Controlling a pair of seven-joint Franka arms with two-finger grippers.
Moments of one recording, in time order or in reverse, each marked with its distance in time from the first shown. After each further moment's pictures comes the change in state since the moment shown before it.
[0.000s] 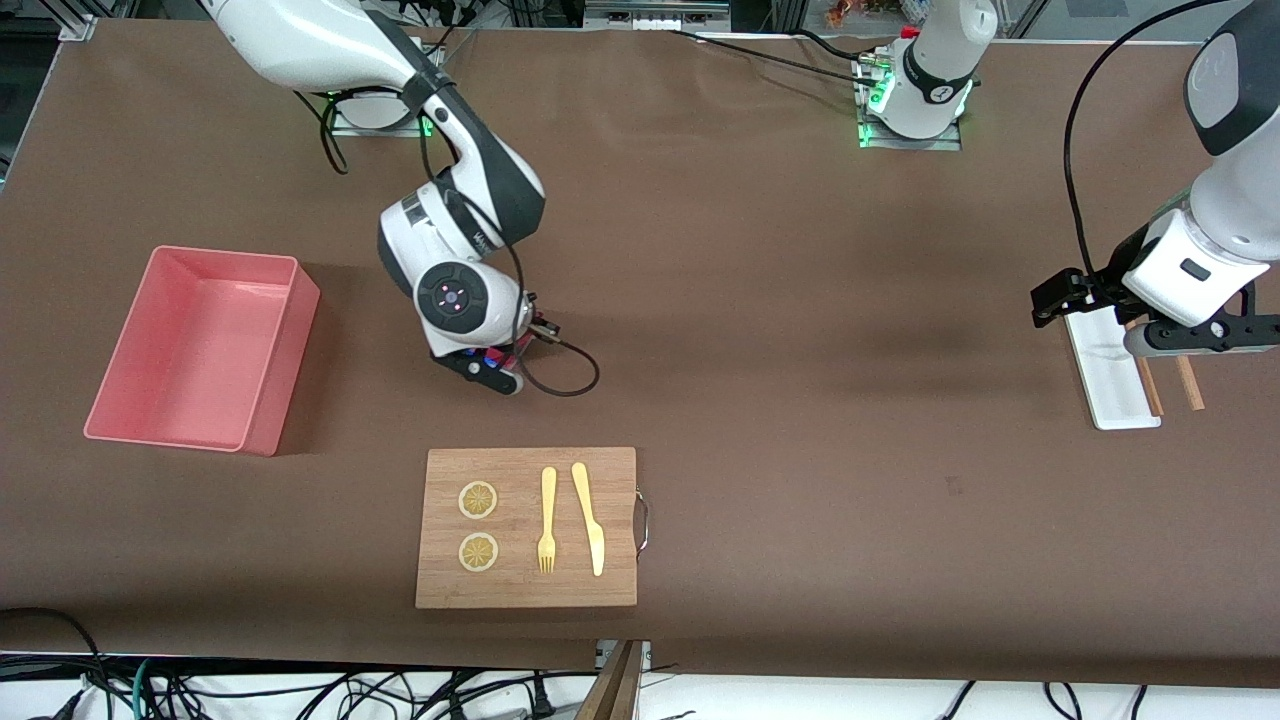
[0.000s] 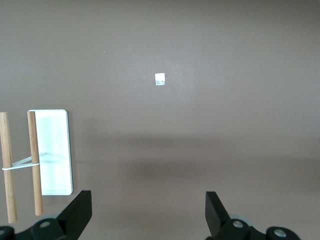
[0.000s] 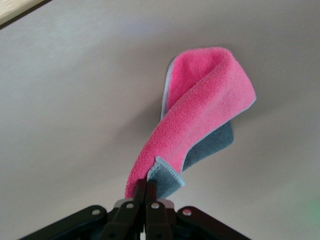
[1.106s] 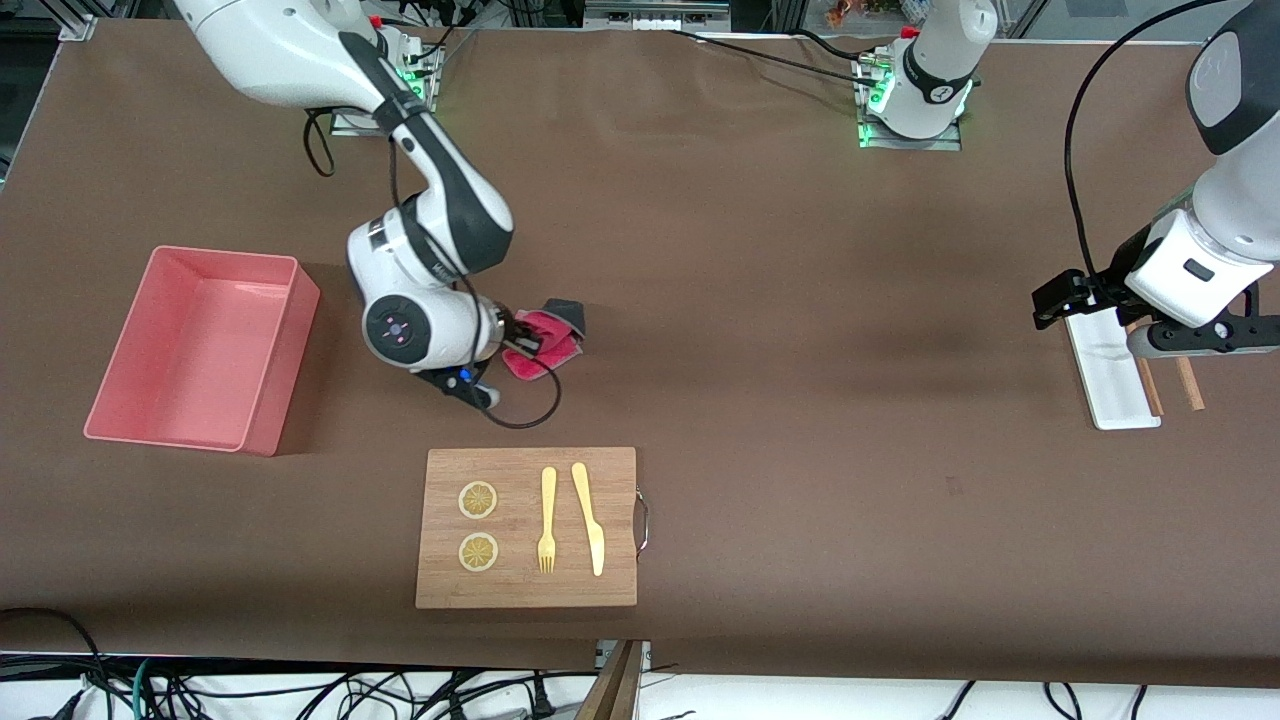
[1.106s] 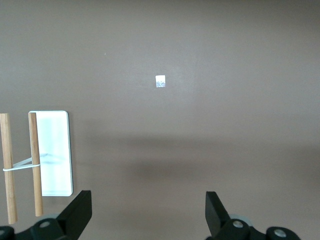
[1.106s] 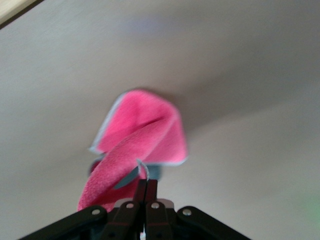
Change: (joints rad) left arm 0.002 0.005 0.002 0.006 0.000 0.000 -0.001; right arm -0.044 0.002 -0.118 -0.027 0.140 -0.039 -0.246
